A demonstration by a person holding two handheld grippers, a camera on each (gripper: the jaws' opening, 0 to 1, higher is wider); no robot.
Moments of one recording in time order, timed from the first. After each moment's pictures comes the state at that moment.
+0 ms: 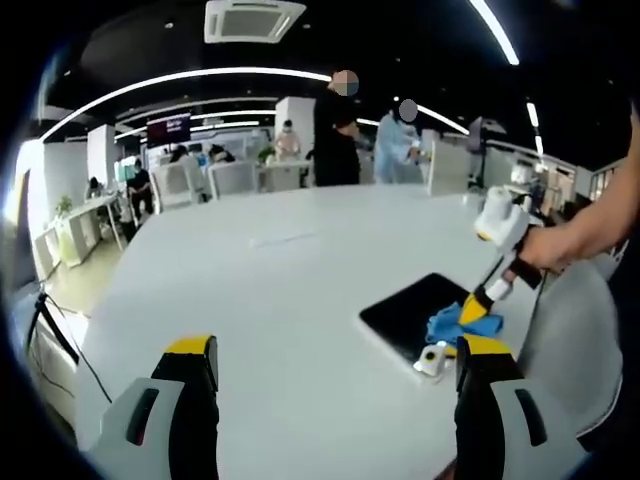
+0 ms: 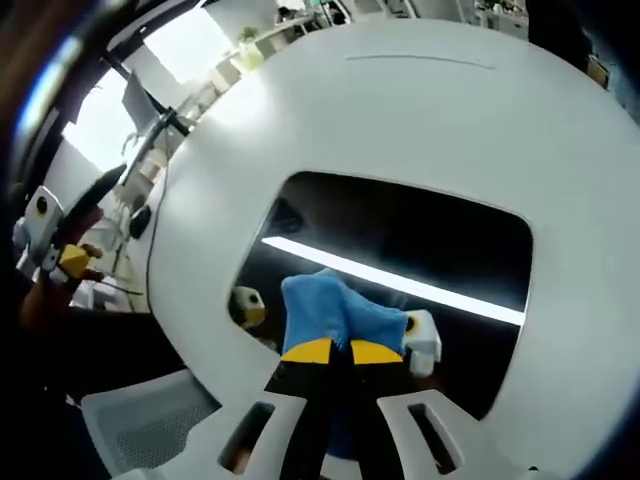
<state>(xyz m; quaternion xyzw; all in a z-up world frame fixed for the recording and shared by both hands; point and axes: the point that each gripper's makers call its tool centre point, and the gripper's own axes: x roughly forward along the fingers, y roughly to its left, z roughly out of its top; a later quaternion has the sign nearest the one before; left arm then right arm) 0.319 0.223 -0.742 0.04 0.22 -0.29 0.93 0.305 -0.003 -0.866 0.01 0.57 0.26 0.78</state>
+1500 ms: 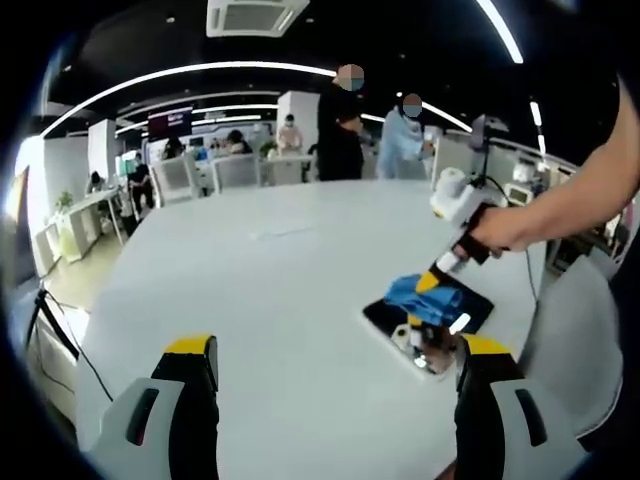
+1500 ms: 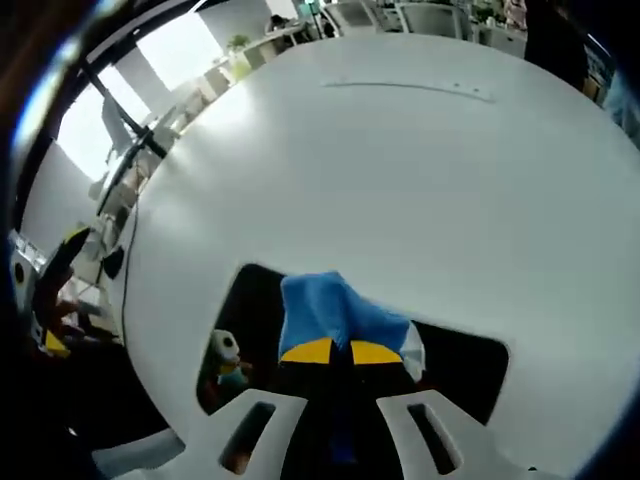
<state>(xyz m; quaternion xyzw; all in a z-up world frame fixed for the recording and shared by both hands) 0.323 0.228 -0.748 0.04 0.23 -0.29 0.93 0.402 0.001 -0.868 -0.01 0.55 0.23 0.81</state>
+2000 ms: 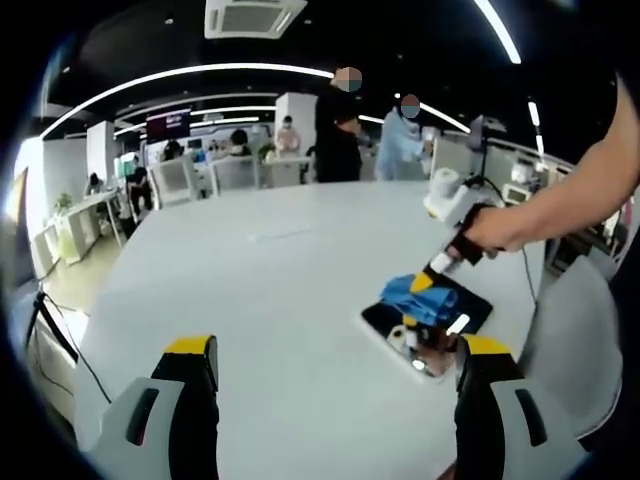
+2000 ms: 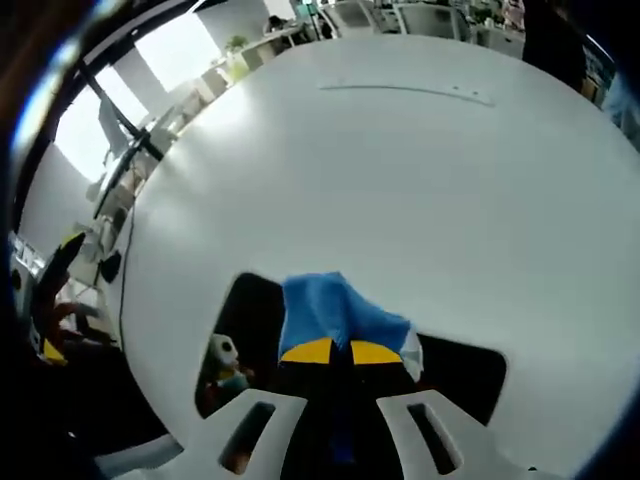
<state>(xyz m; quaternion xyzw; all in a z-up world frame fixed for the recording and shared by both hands) 0.325 0.225 -0.746 0.04 0.23 -0.29 0.93 0.410 0.001 -0.869 -0.01 0.54 0.22 0.81</state>
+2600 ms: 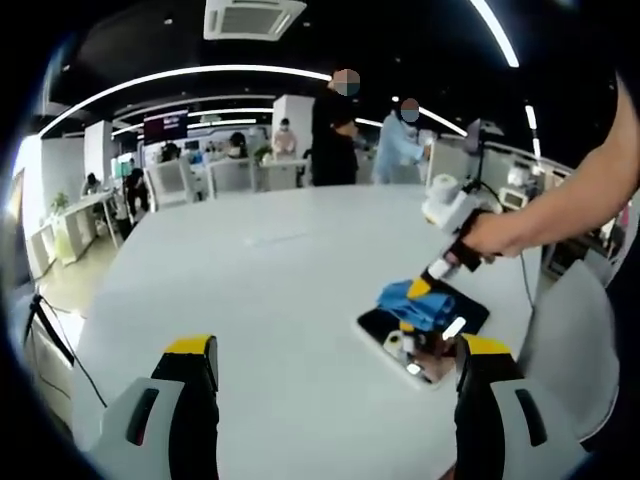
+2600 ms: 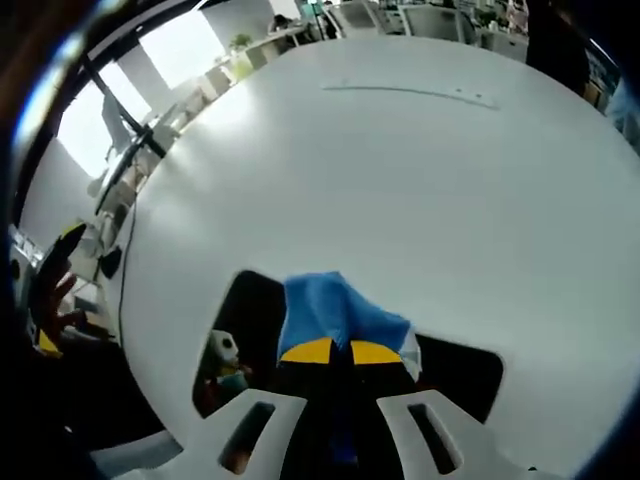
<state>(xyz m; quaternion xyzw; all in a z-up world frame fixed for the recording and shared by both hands) 0.328 0.219 -0.740 0.03 0.22 -0.30 0.93 0.409 -0.001 -0.867 -0.02 0.54 0.23 0.81</state>
